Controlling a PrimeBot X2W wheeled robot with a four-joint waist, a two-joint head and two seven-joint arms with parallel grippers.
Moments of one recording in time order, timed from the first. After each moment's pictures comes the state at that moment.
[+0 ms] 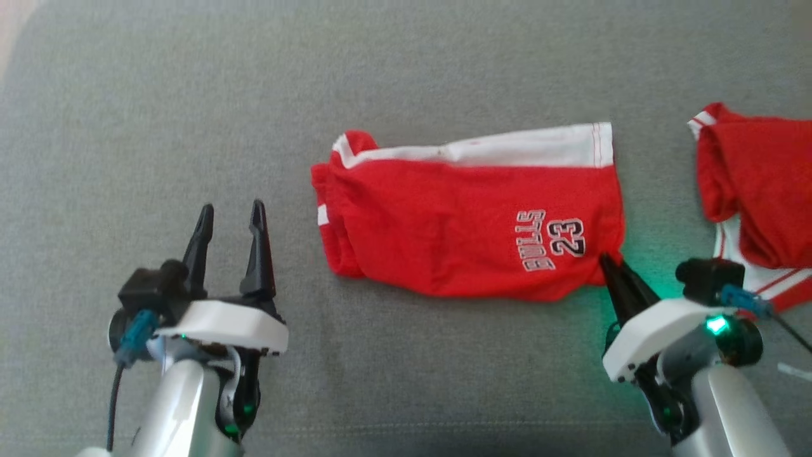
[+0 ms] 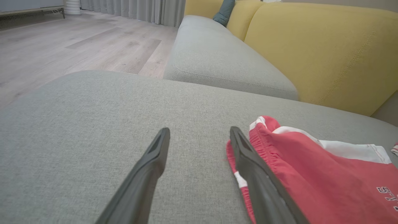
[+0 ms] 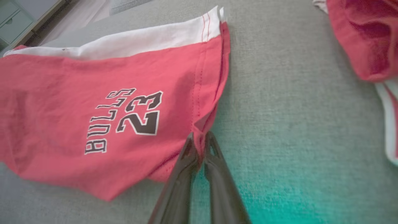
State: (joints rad) left arm -0.18 0.04 -0.17 0.23 -0.27 0.04 -0.26; right arm -0.13 -0.08 0.07 0.27 0.29 0.13 0.20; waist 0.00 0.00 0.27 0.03
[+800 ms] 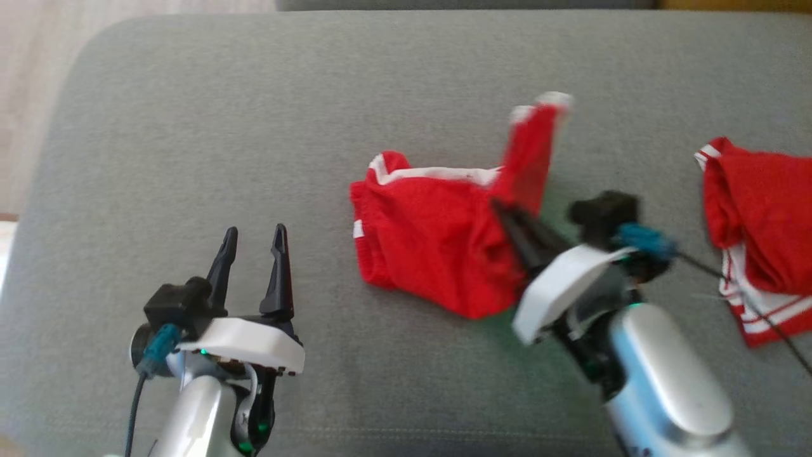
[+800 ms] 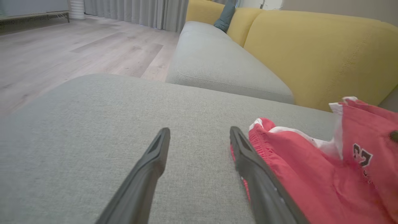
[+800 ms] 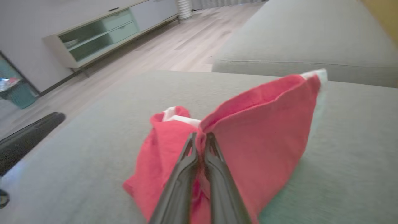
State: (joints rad) left arm -0.15 0.04 -0.22 0.26 -0.28 0.04 -0.26; right arm -0.31 -0.08 0.36 0.19 0.29 0.13 0.24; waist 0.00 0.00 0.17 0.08
